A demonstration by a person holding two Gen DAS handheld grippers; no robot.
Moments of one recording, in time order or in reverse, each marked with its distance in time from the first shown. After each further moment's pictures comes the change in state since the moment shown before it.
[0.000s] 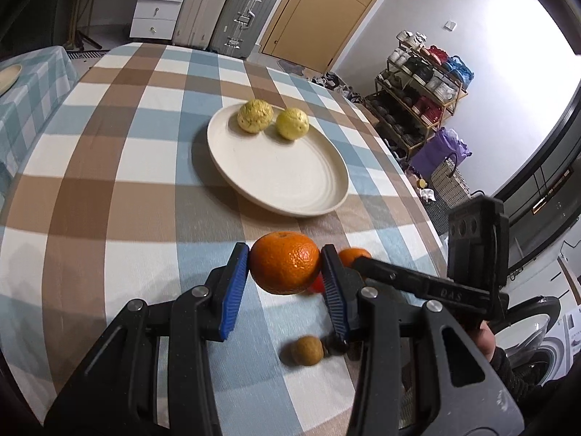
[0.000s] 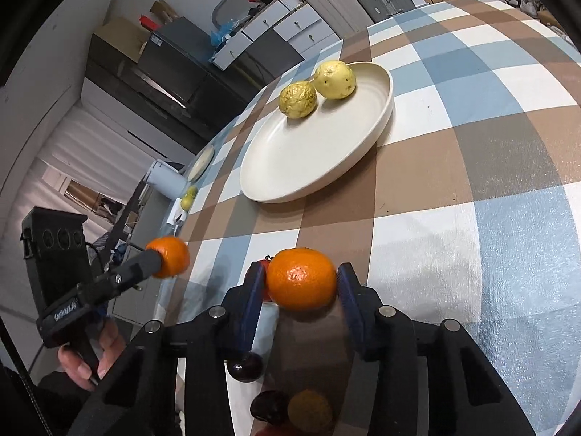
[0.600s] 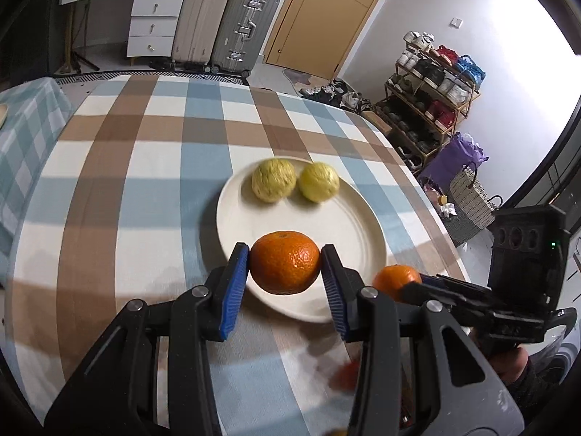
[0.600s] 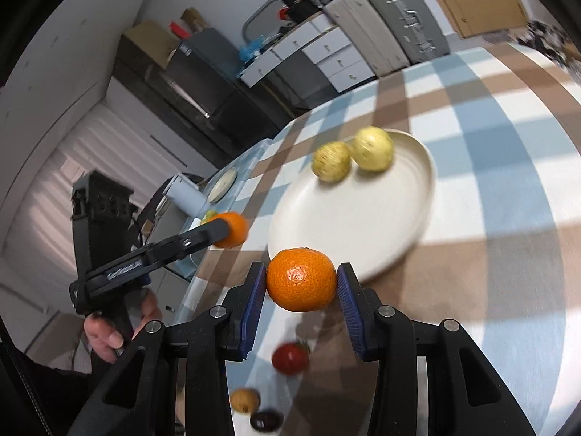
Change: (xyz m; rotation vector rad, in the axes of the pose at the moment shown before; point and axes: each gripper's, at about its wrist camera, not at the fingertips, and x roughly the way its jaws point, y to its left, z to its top) left arm 0.063 0.020 0.101 0.054 -0.019 0.052; right arm 0.000 0.030 0.065 -0.128 -0.069 0.058
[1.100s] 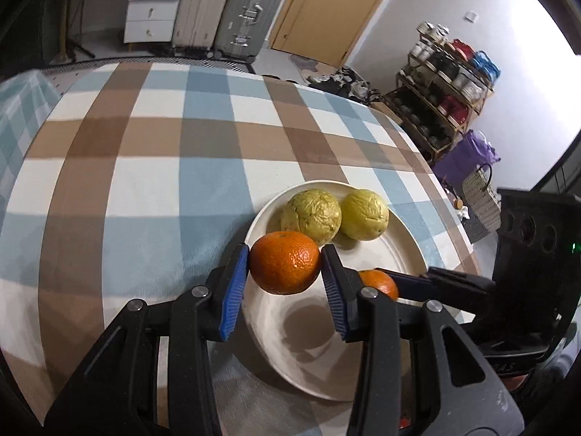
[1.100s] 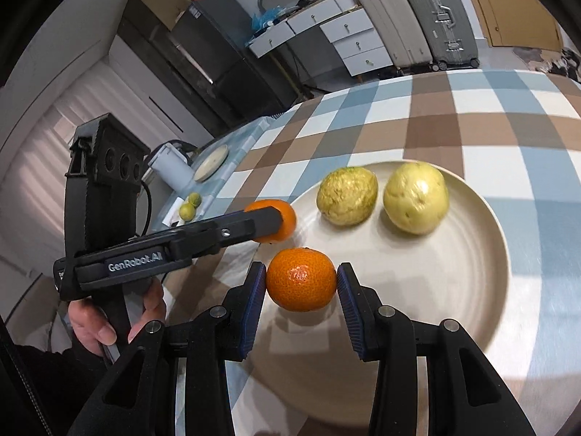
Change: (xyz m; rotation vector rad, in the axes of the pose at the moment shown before) left arm 0.079 0.035 0.049 -0.013 0.062 -0.002; right arm 0.085 0.002 0.058 -0.121 0.107 -0.047
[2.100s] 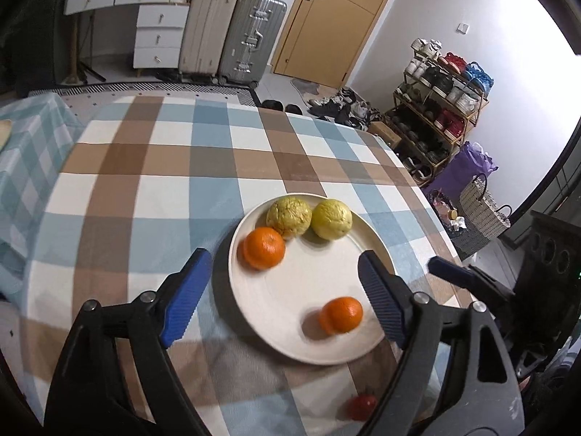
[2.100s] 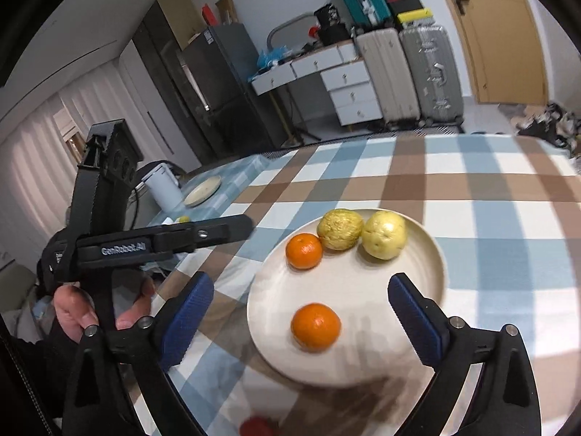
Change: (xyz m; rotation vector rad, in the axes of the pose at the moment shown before) left arm -0.078 -0.036 -0.028 0.016 -0.113 0.057; right arm -0.085 0.033 -0.036 -0.102 -0.212 -0.147
